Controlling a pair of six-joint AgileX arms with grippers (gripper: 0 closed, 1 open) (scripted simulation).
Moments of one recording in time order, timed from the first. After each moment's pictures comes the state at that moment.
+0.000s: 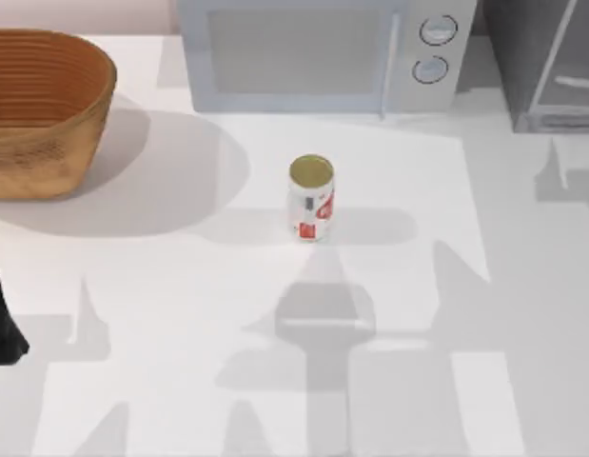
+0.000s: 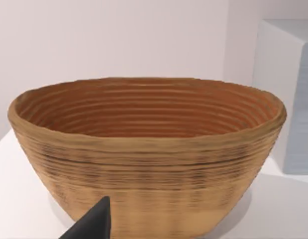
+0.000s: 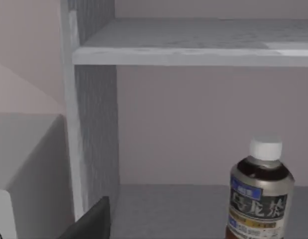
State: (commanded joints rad) left arm 0.00 0.00 0.00 0.00 0.00 0.00; right arm -0.14 1.17 0.58 0.63 -0.13 0.01
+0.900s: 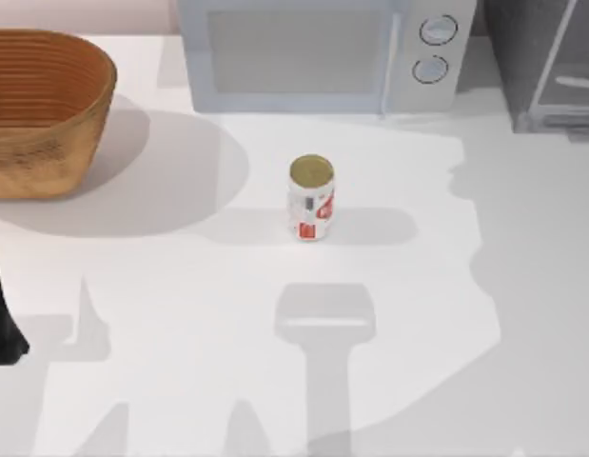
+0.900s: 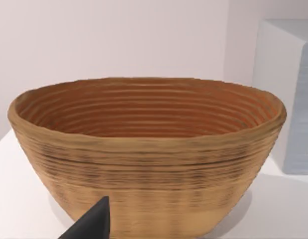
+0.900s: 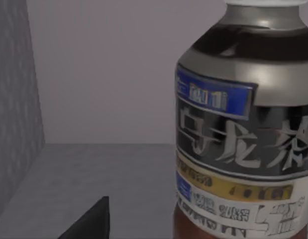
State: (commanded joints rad) left arm 0.00 0.00 0.00 0.00 0.00 0.00; right arm -0.25 2.10 1.01 1.10 -0.22 0.01
